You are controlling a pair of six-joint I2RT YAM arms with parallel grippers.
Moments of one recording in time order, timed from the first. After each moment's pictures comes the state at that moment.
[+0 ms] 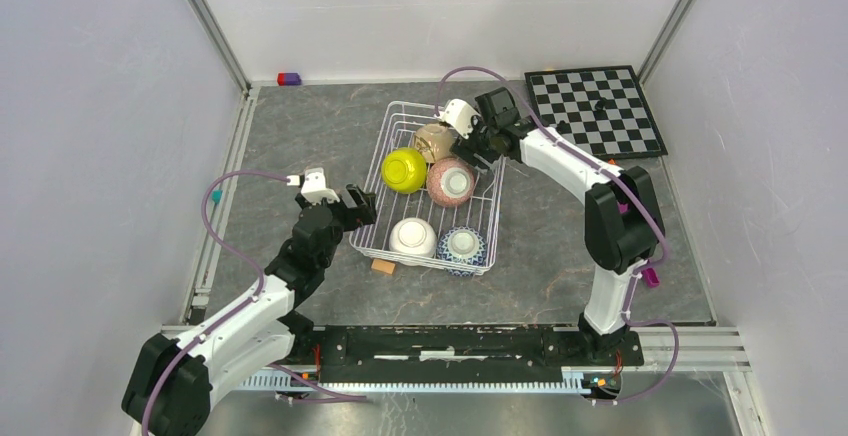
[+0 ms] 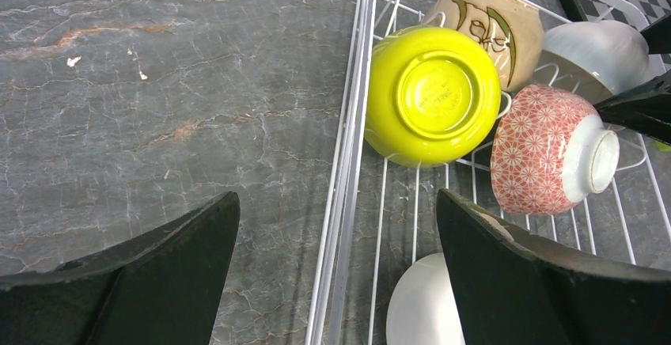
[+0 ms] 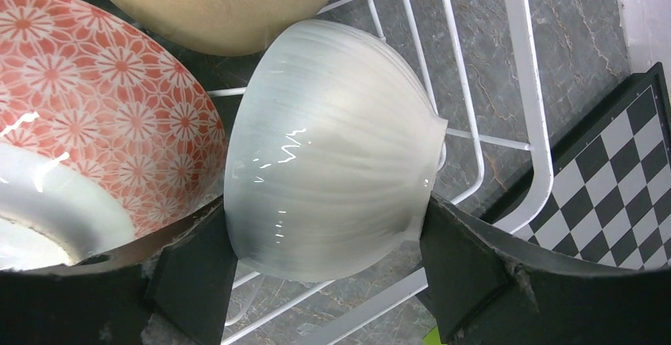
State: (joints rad) left arm -0.51 0.84 0.30 0.29 -0.37 -0.44; right arm 0.48 1.88 1.48 -0.47 -0.02 -0.62
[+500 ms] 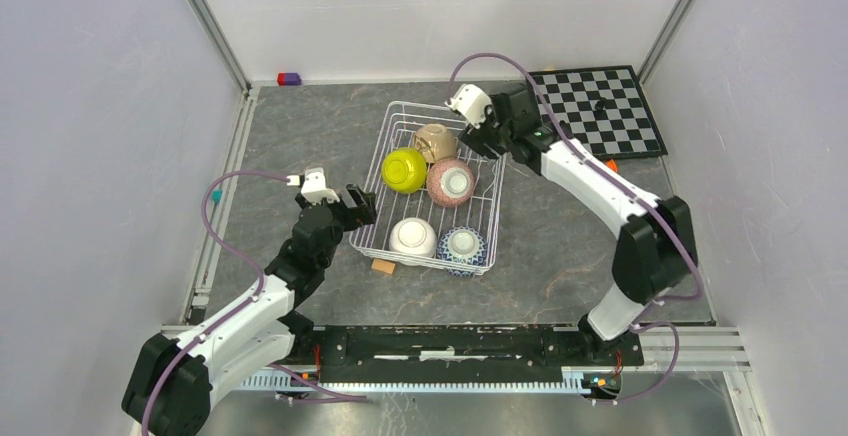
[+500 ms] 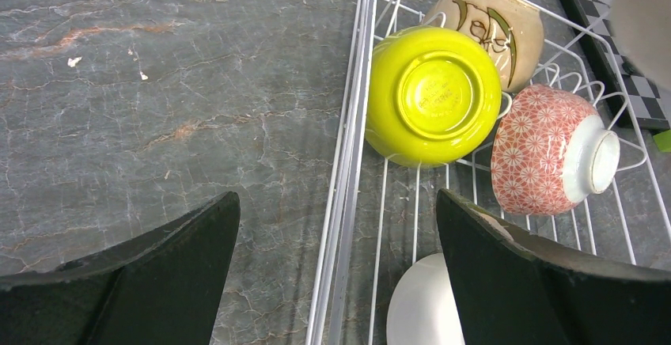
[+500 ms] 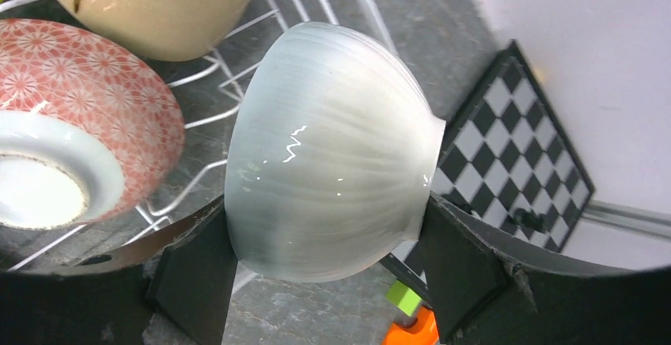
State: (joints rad) left arm -0.51 0.84 0.30 0.29 -0.37 -0.44; right arm 0.50 1.69 1.40 -0.40 0.11 -0.58
